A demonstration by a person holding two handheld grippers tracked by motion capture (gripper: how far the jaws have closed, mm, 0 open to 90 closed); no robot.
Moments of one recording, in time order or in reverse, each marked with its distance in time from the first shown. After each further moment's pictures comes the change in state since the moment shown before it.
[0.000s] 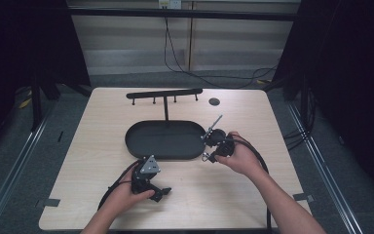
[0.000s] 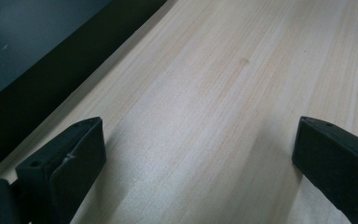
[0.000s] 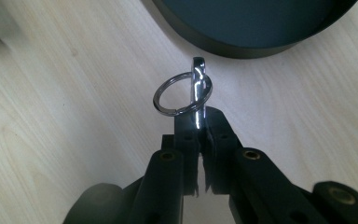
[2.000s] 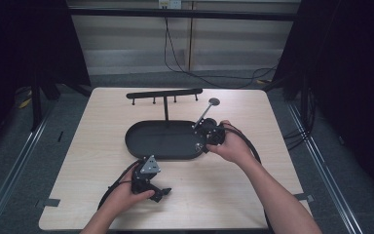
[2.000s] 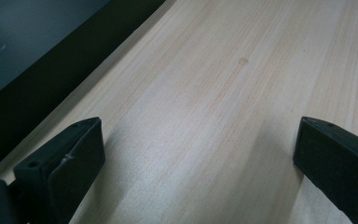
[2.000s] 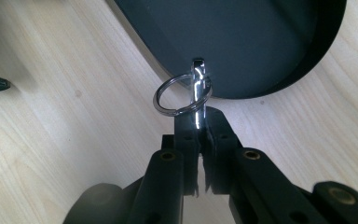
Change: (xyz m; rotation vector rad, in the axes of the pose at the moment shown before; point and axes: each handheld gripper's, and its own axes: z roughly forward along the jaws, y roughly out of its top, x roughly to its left) left arm 0.000 0.000 0.001 -0.005 -0.006 0.000; right arm -0.003 0.039 -0.010 0.026 -0.018 -0.002
